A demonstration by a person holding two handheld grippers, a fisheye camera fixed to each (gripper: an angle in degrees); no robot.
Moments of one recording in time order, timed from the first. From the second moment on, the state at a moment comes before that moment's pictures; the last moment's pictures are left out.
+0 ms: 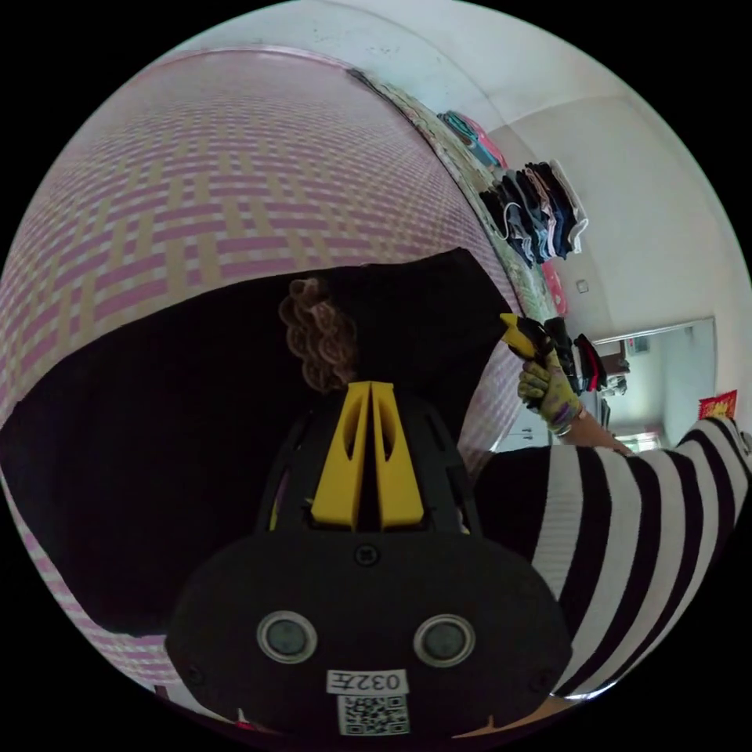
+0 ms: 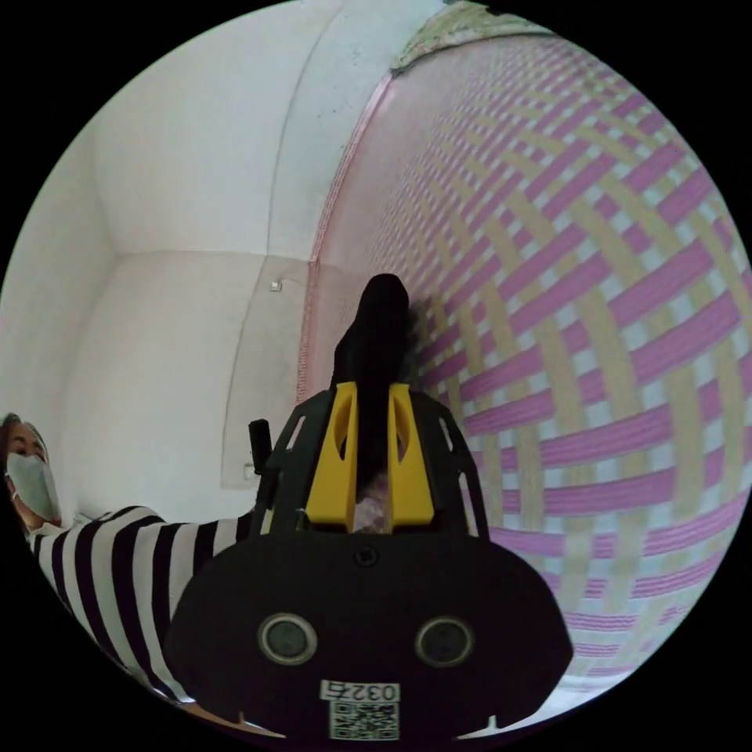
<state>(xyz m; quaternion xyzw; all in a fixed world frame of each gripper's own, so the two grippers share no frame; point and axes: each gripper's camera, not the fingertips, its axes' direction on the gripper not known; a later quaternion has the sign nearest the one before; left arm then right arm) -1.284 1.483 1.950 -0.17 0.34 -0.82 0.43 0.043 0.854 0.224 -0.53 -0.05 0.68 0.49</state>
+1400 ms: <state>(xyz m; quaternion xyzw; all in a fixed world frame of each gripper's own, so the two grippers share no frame) -1.316 1.569 1.786 0.12 0.25 -0.92 0.29 -0.255 0.817 0.431 -0.68 -0.39 0.33 0.51</state>
